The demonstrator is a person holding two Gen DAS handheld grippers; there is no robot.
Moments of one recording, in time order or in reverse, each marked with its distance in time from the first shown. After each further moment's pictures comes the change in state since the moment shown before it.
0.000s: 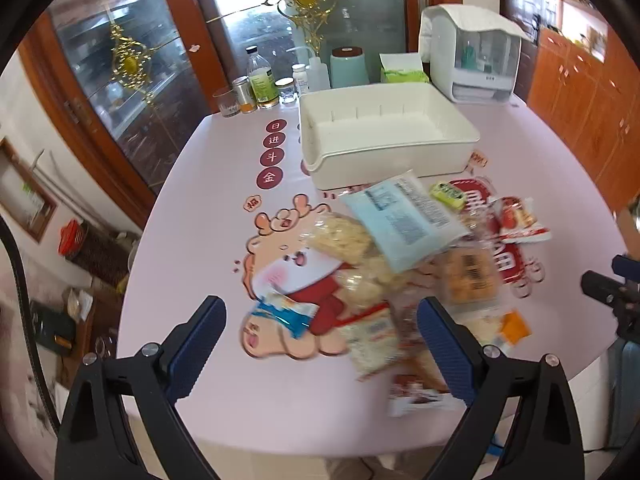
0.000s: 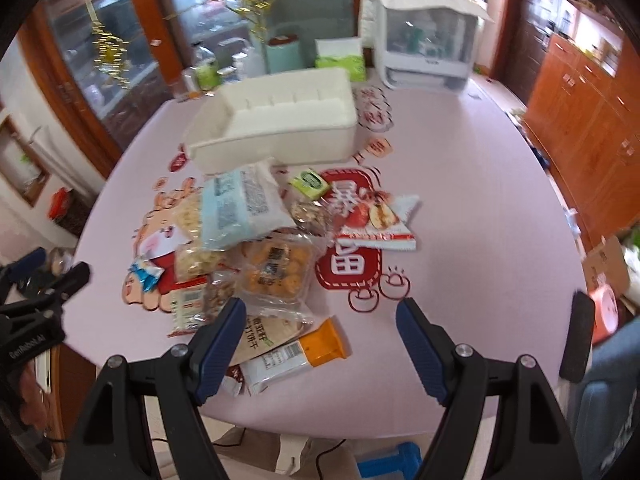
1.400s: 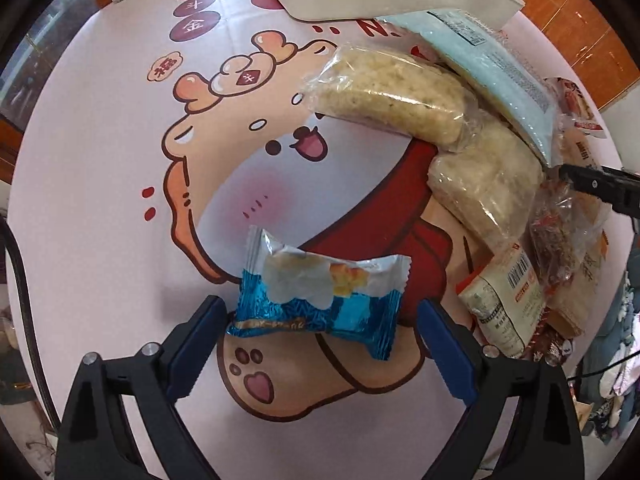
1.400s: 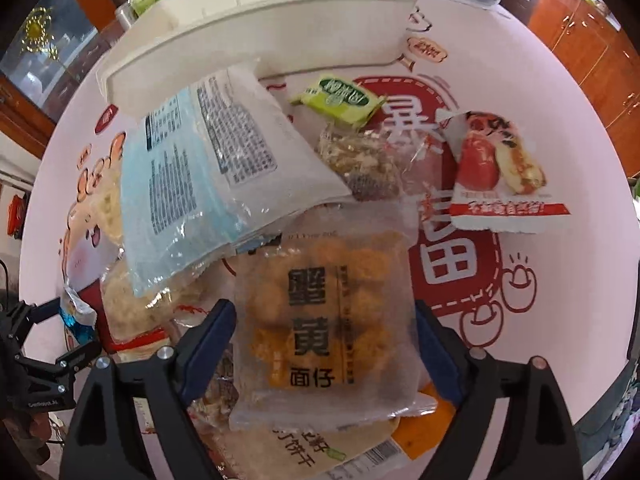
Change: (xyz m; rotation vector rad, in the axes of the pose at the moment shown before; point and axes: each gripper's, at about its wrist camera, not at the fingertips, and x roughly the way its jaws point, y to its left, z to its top) left arm 0.235 0.050 -0.046 0.147 0.374 -0.308; right arm 0.192 0.066 0.025 0.101 0.249 -0.076
